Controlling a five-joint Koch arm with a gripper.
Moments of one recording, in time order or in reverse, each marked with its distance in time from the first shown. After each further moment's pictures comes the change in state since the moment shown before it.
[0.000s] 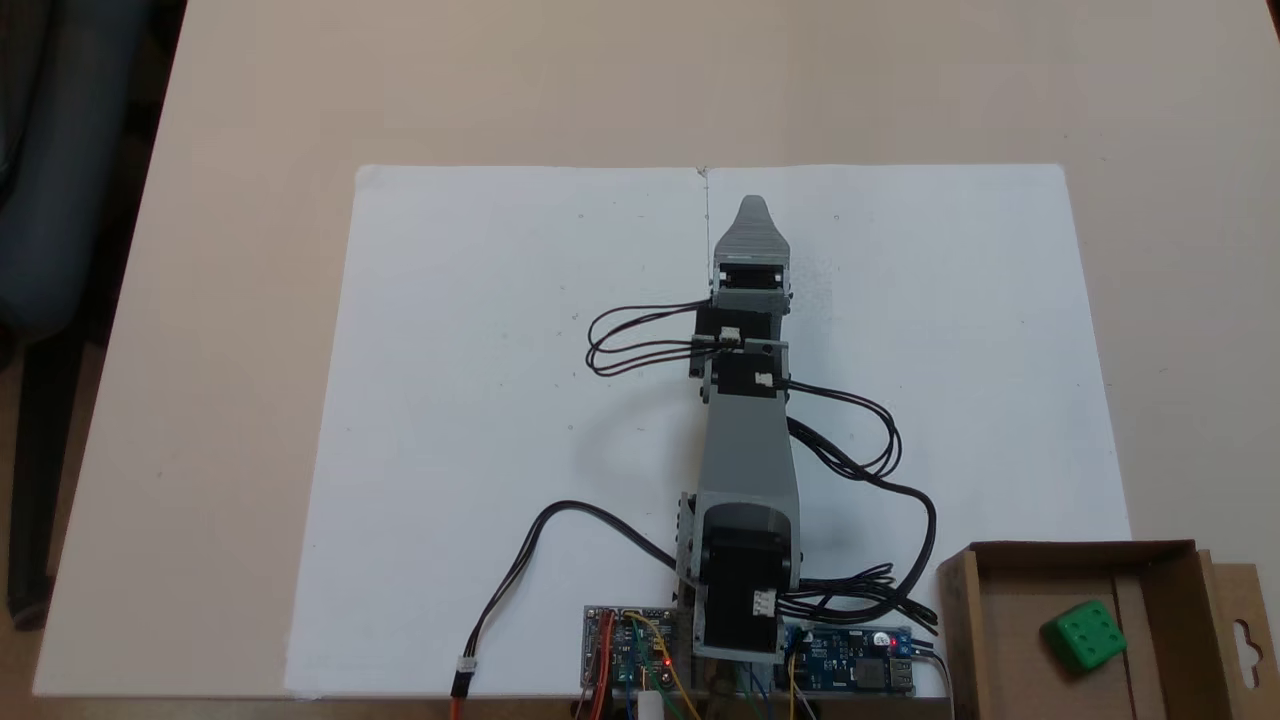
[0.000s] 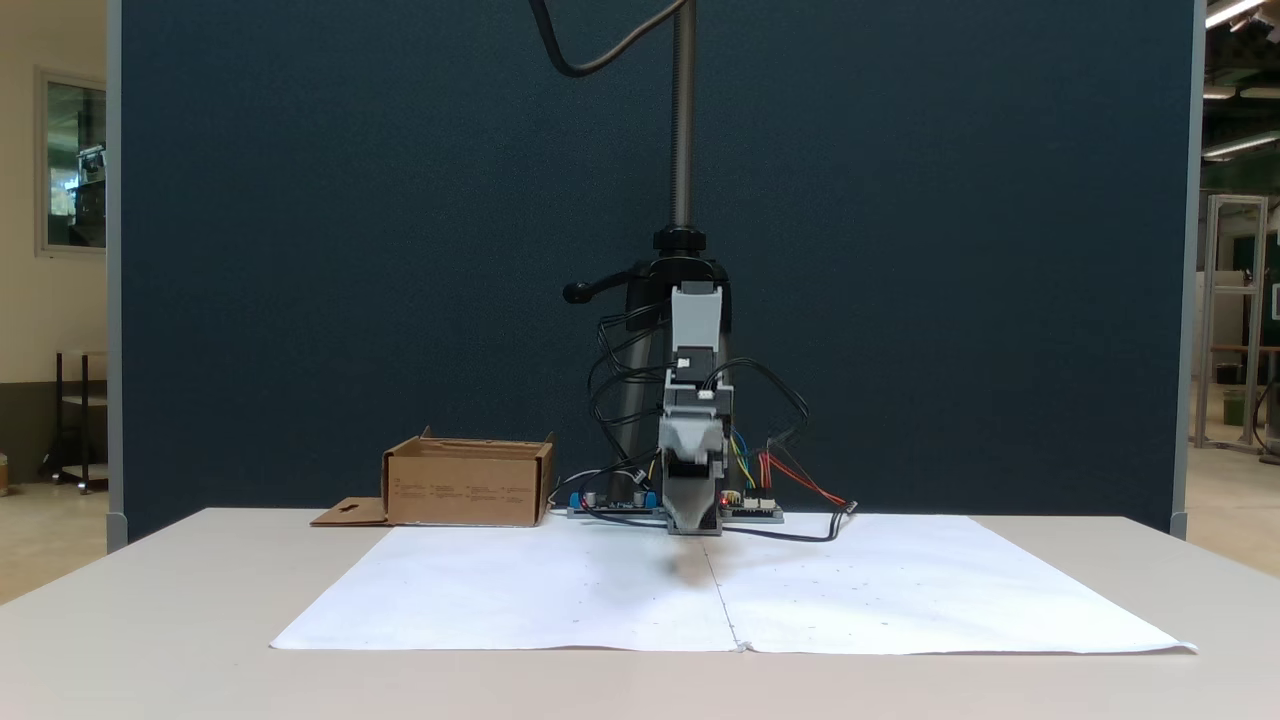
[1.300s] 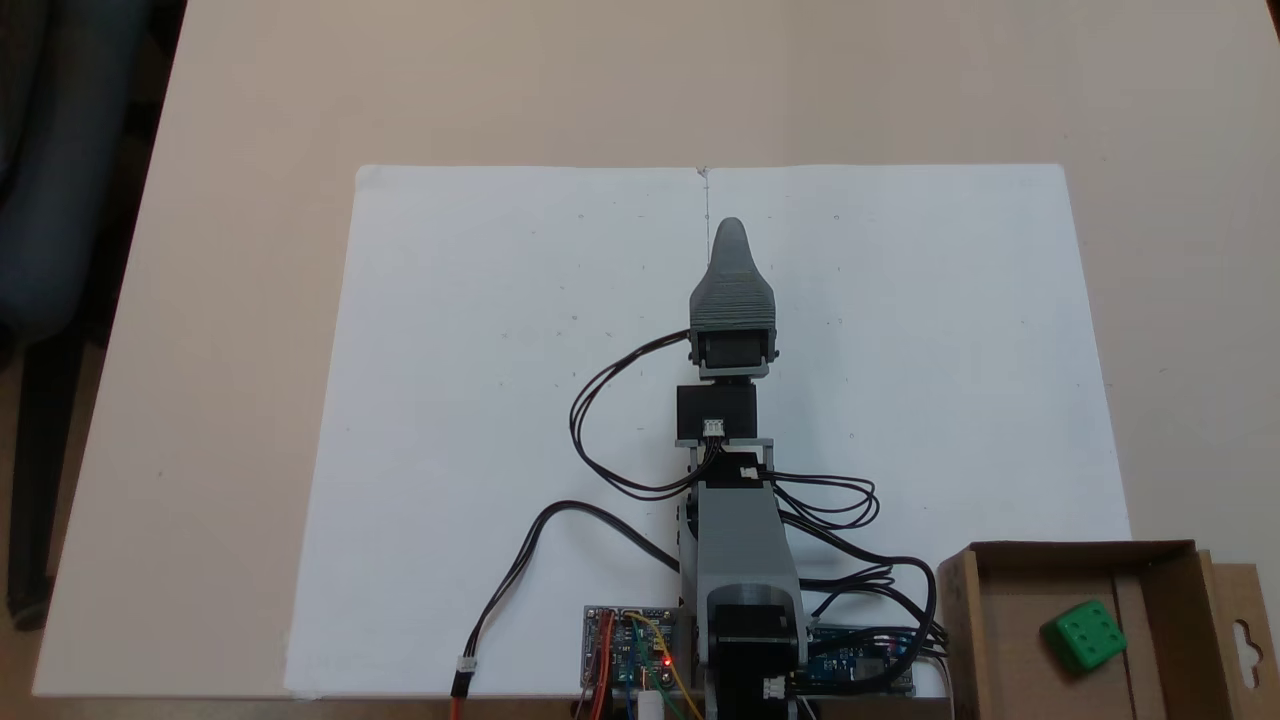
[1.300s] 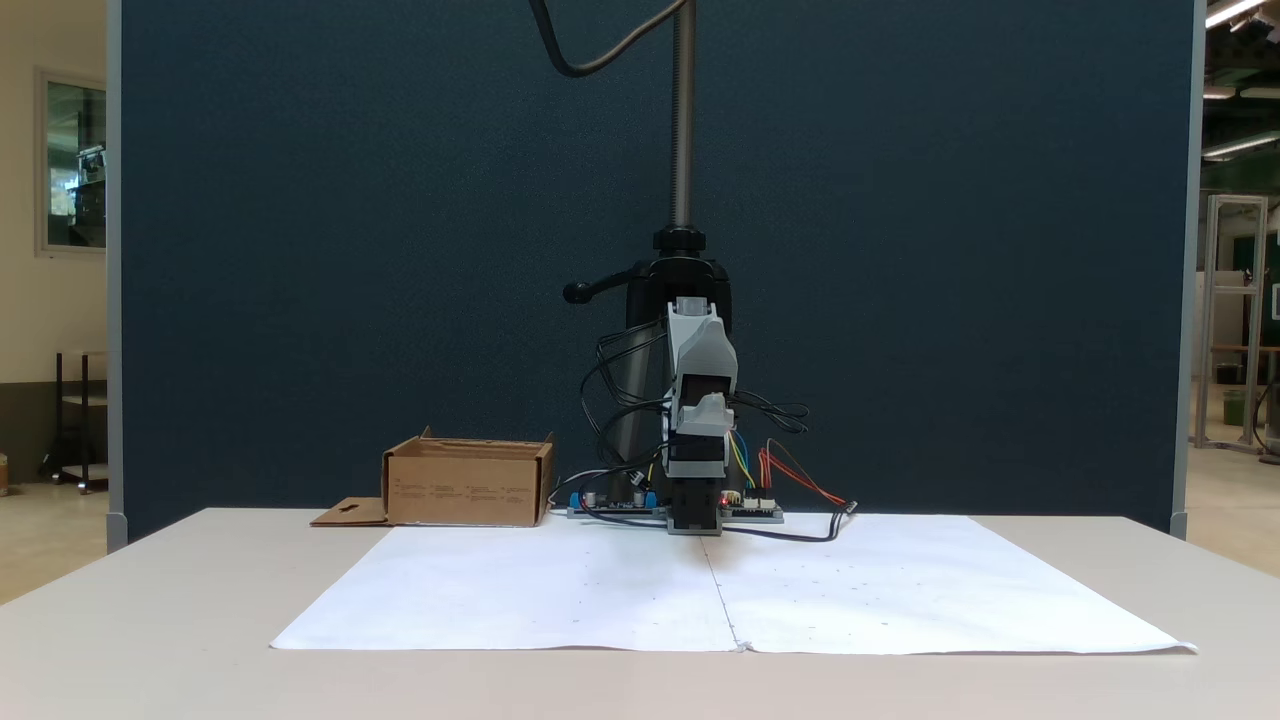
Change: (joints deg) arm -5.1 14.3 26.6 -58.4 -0.2
